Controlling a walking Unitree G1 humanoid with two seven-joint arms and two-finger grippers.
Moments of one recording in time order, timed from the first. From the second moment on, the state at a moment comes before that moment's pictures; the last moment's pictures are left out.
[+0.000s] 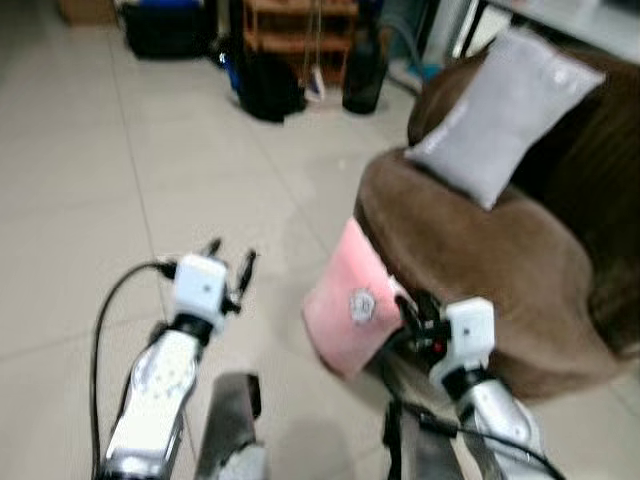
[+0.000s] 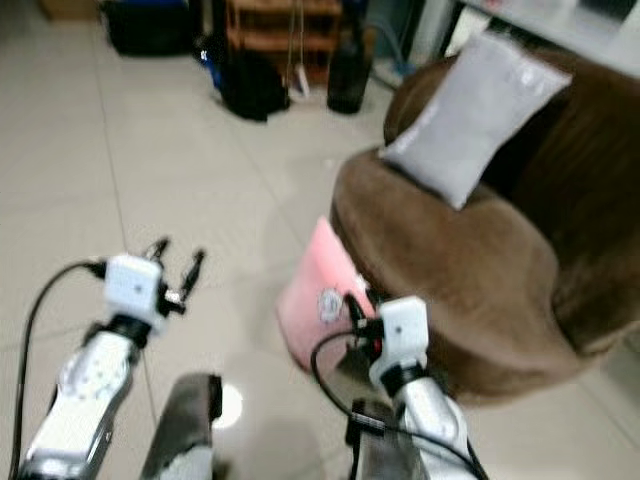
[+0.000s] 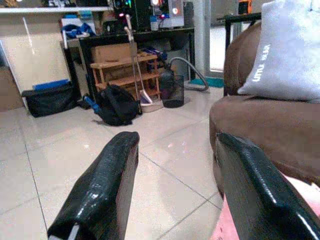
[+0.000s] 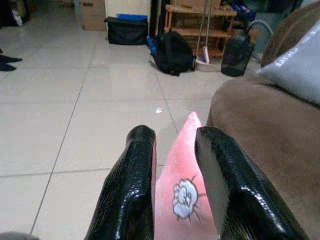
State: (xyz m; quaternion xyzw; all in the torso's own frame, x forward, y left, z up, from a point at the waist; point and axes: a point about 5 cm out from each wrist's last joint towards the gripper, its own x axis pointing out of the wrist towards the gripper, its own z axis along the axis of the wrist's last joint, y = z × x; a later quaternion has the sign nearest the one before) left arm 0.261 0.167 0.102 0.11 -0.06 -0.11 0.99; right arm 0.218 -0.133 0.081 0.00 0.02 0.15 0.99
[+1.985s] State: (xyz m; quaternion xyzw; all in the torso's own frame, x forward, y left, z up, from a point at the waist) left arm 0.266 0.154 0.087 0.11 -0.02 -0.16 0.98; right arm 0.226 -0.144 0.062 -0.02 0.08 0.11 0.99
